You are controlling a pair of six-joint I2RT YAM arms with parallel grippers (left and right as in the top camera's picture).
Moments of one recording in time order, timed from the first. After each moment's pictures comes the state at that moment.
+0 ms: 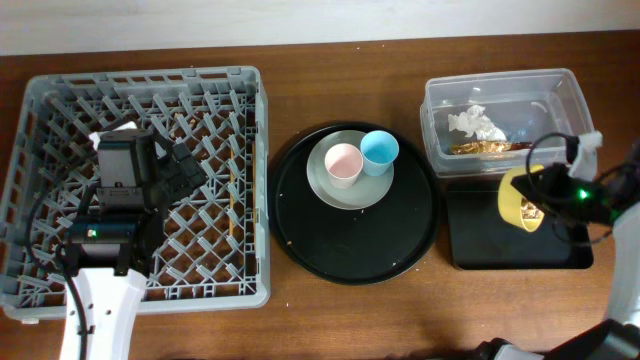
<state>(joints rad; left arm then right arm) -0.03 1.17 1.16 -0.80 -0.22 -0.41 -0.61 1.42 1.13 -0.99 -0.76 -0.05</state>
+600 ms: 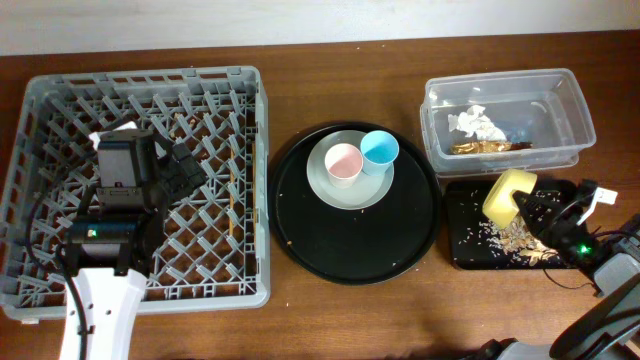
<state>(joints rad) -0.03 1.17 1.16 -0.80 -0.22 -0.41 -0.88 1.56 0.65 -0.25 -1.49 -0.05</state>
